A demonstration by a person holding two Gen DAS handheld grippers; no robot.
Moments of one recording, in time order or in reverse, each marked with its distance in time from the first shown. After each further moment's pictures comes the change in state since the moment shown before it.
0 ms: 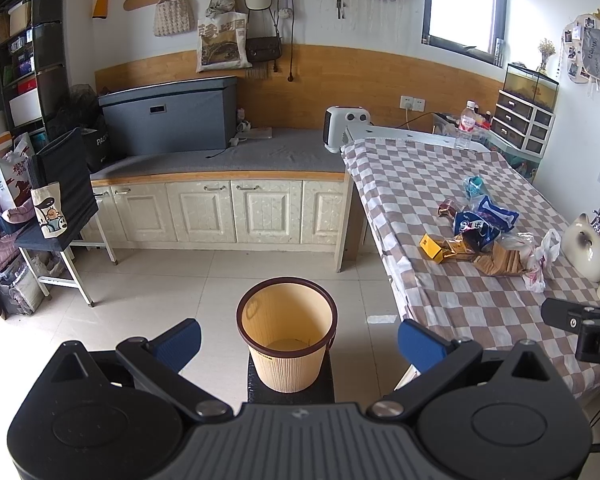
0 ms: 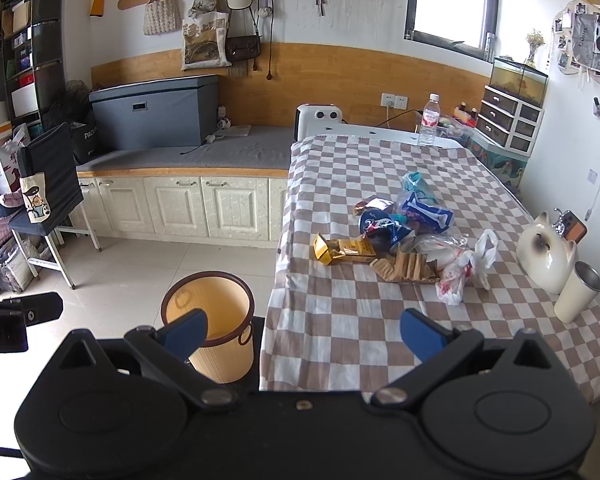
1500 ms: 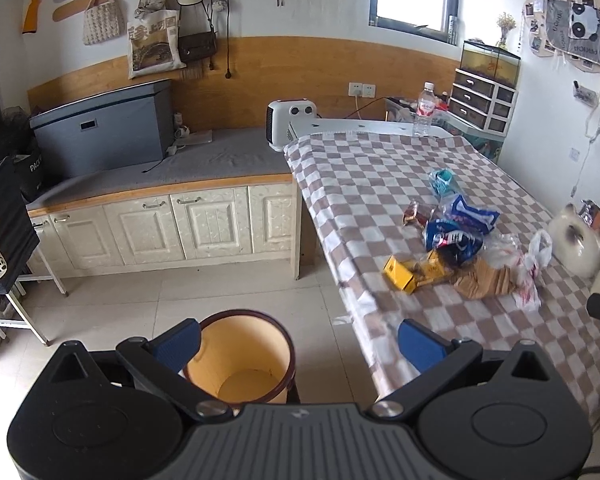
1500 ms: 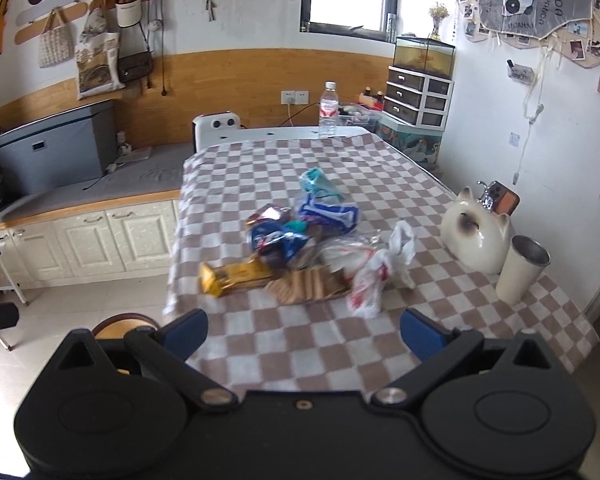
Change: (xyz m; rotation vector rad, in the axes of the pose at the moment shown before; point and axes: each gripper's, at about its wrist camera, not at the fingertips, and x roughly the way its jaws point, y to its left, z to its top) left arm 0.123 -0.059 0.071 0.102 0.025 -0.123; right arm 0.070 -0.093 0.023 0.186 0.000 -0.222
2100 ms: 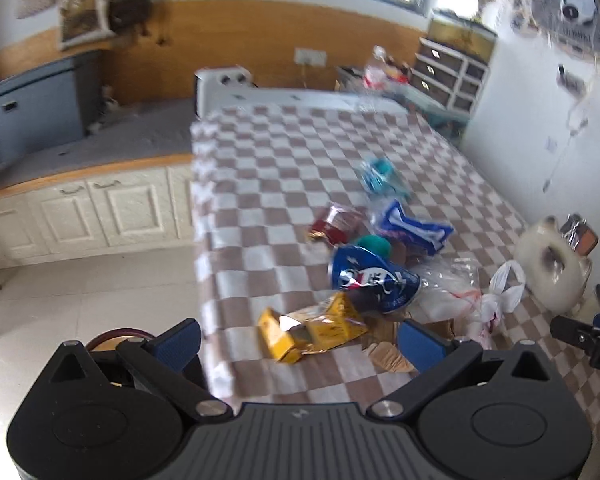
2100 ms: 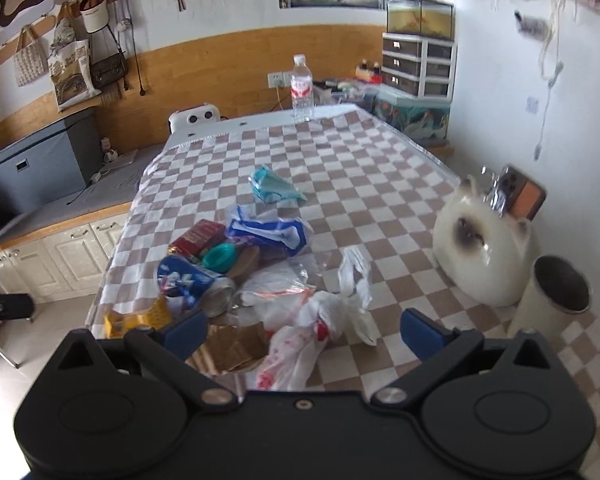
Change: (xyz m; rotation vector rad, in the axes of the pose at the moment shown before) left arm 0.150 -0.126 0.077 0.014 0.120 -0.151; right arm 0.153 -0.136 0.051 0.080 0.068 0.094
